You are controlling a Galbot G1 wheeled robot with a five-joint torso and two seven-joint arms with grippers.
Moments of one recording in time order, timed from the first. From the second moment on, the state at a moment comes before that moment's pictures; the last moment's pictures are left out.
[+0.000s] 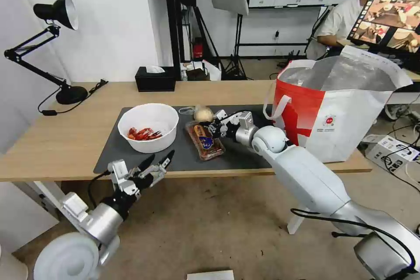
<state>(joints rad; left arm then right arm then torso) 1.54 -0.99 -0.57 -2.26 -1.20 0.22 0.06 -0.37 1.16 -0.25 1.27 0.57 -0.27 -0.44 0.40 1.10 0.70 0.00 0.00</state>
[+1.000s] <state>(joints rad) 1.11 -0.90 -0.23 -1.97 -1.54 0.34 0.05 -0.34 1.14 -0.28 1.26 0.59 -0.27 -0.44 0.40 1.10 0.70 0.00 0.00</state>
